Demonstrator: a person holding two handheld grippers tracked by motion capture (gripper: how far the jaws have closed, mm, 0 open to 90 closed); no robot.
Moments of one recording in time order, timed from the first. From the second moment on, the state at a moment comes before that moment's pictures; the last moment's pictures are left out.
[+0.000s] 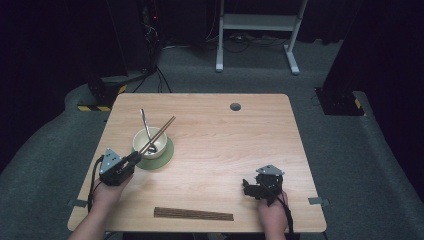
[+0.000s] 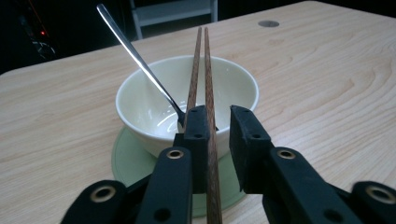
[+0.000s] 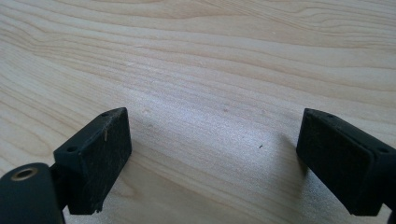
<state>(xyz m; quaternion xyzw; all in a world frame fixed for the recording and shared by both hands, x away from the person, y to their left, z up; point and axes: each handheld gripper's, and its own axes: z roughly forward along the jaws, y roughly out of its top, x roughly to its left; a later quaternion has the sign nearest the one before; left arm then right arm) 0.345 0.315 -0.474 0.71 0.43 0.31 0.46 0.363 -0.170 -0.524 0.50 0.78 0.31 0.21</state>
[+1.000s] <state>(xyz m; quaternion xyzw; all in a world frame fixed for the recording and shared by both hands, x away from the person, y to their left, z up) 0.345 0.311 -0.485 0.73 0.45 0.31 0.40 0.363 -0.170 -0.524 0.50 0.78 0.31 0.21</state>
